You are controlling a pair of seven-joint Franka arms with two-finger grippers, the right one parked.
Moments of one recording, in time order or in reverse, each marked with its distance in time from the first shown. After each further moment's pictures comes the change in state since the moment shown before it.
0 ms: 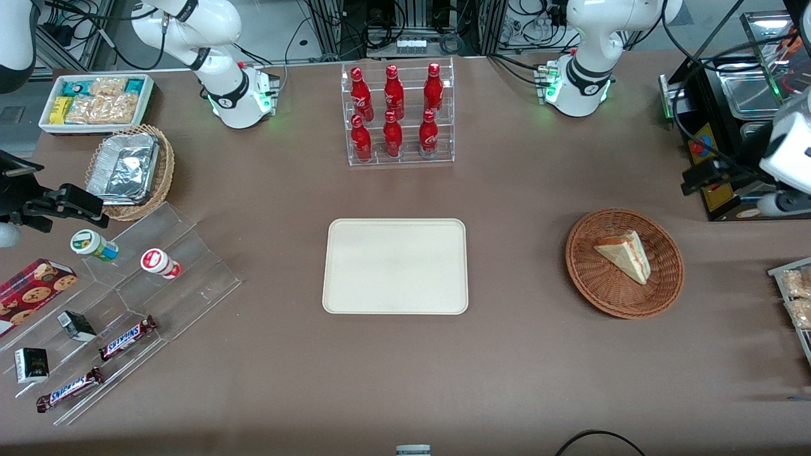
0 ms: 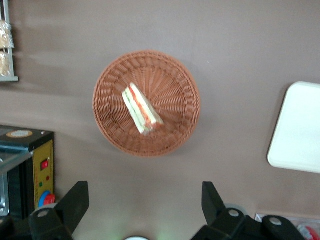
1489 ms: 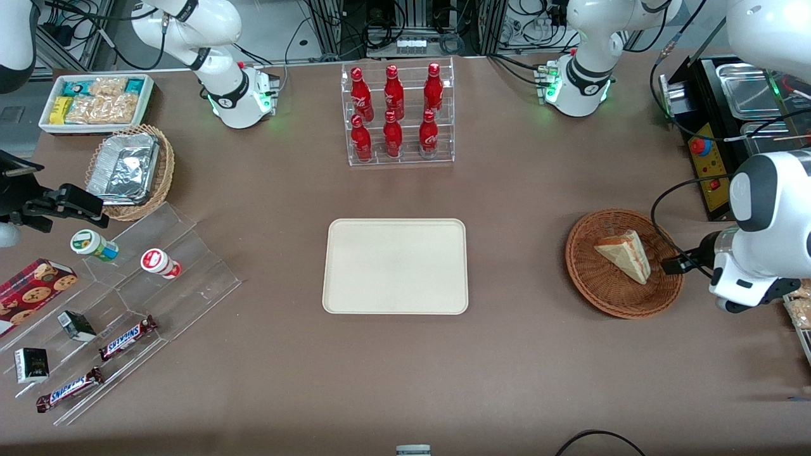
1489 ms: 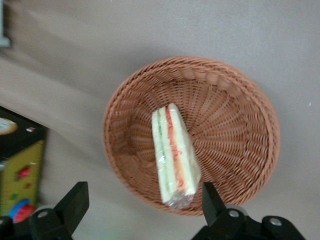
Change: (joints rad) arm 0.058 0.332 0.010 -0.104 0.082 0.247 -0.287
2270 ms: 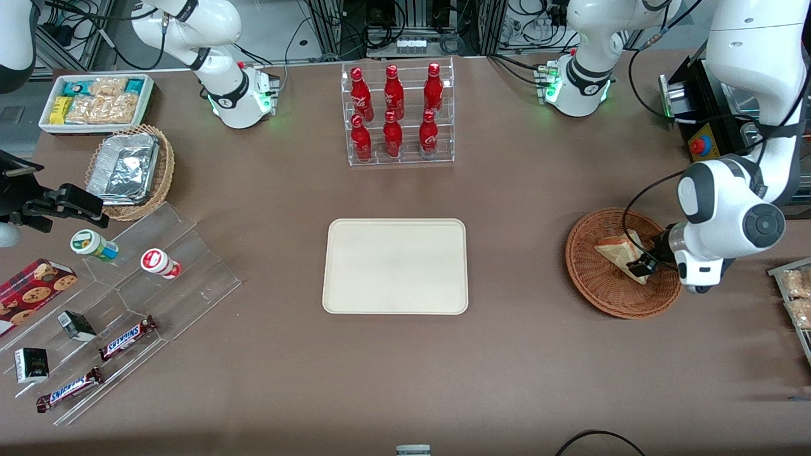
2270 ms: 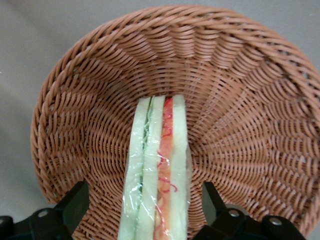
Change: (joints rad) arm 0.035 -0.042 0.001 -0.425 -0.125 0.467 -0.232
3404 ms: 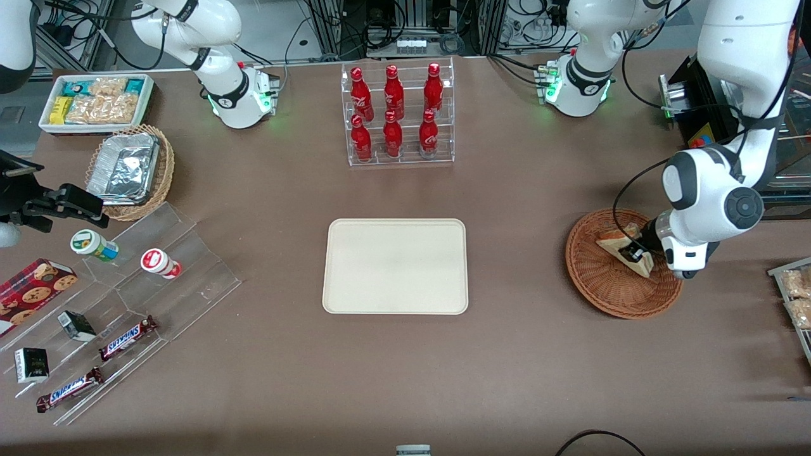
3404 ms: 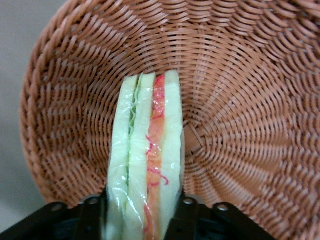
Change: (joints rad) arm -0.002 -0.066 -0.010 -0.109 -0.028 0.048 0.032
